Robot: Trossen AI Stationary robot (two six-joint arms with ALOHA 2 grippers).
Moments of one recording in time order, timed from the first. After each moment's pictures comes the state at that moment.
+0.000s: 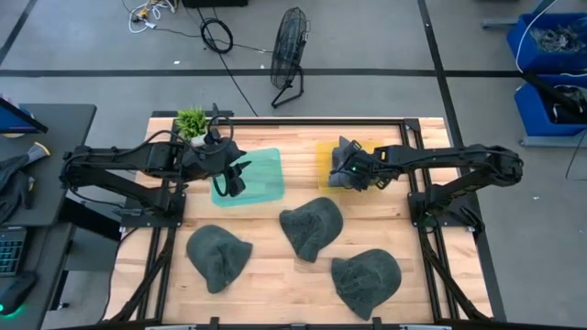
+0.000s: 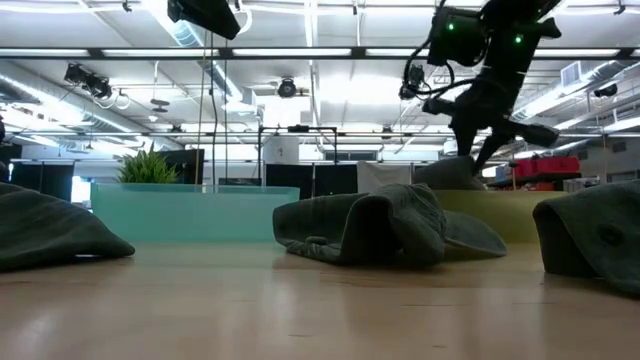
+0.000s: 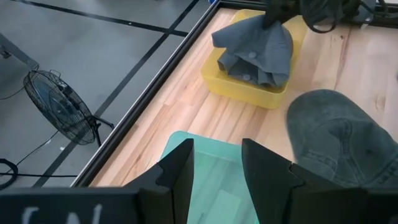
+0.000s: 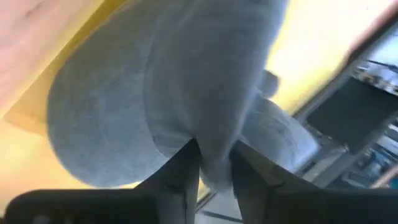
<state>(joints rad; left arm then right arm) -0.05 1.13 1.21 -0.78 -0.55 -0.23 -0.20 1.33 0.87 -0.80 0.48 -1.14</state>
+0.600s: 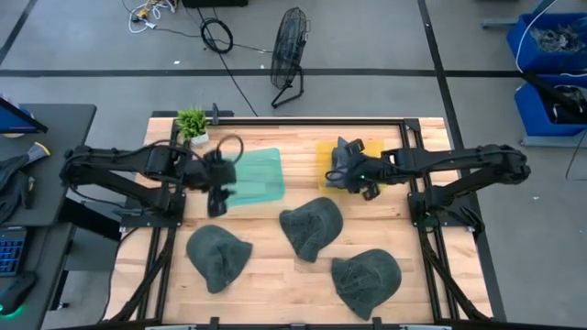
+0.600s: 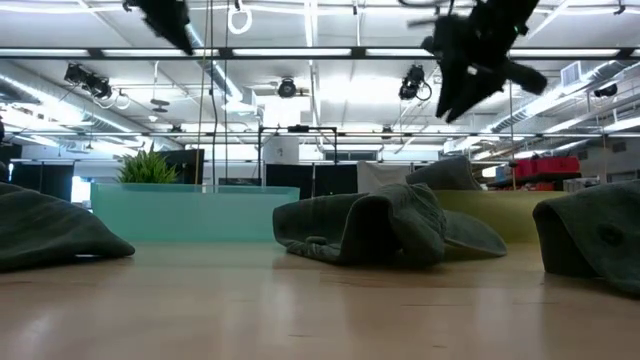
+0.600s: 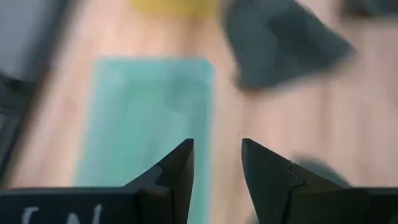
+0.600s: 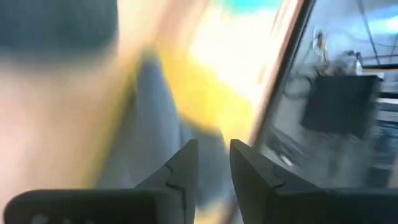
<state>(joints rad) -0.11 1.13 1.20 -1.05 -0.21 -0.20 -0.01 1.26 1.05 -0.83 0.44 -0.69</state>
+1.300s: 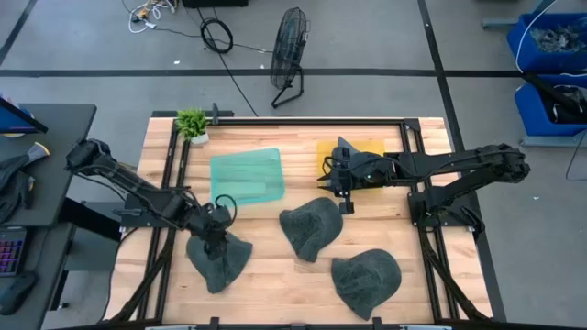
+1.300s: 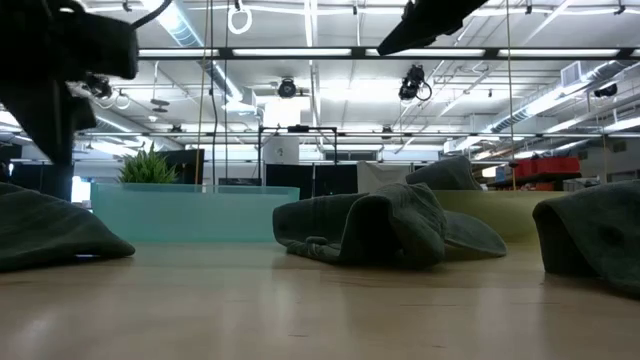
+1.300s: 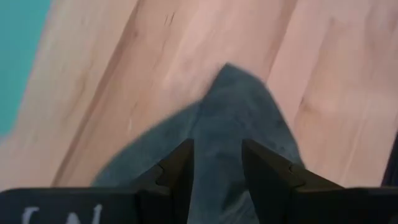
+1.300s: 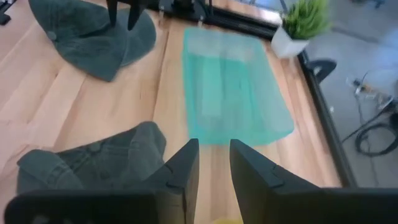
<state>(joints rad) -0.51 1.13 0.65 -0.61 -0.12 -0.93 0.05 1.26 1.05 -0.38 0.14 -0.21</state>
